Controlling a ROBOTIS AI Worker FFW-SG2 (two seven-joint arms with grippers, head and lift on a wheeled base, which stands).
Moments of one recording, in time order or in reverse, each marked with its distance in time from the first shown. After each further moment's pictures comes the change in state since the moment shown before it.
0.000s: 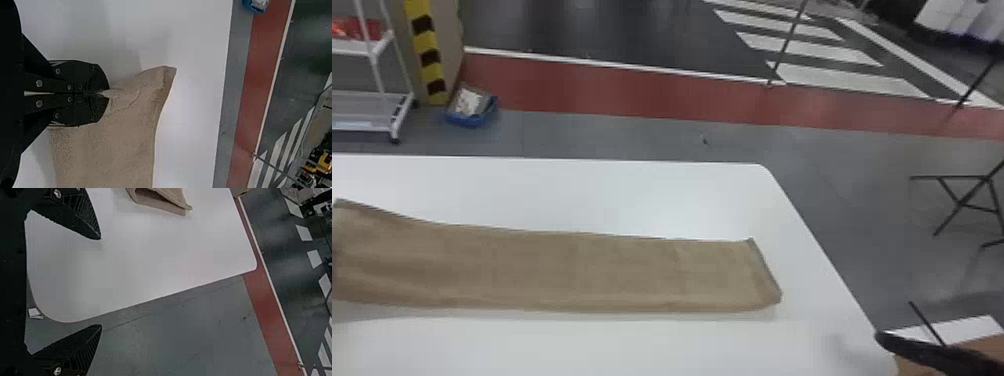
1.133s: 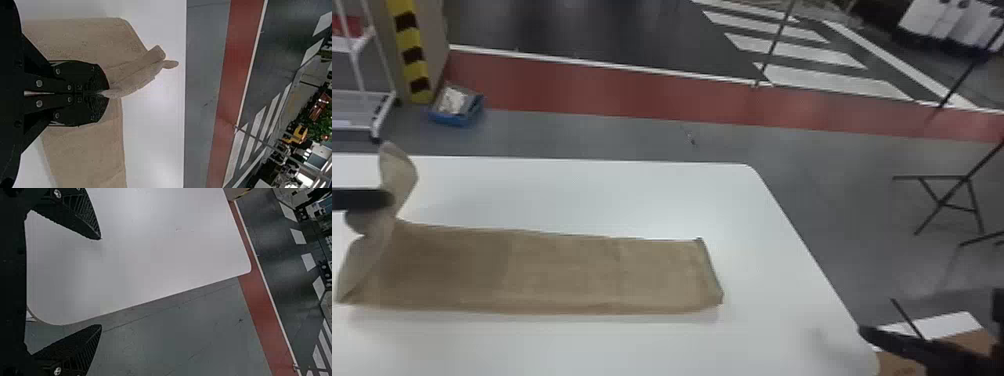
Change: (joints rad) left arm -0.043 -0.170 -0.112 -0.455 -0.087 0.403 -0.007; right arm -0.006 0.001 -0.006 -0.002 -0.014 -0.005 0.005
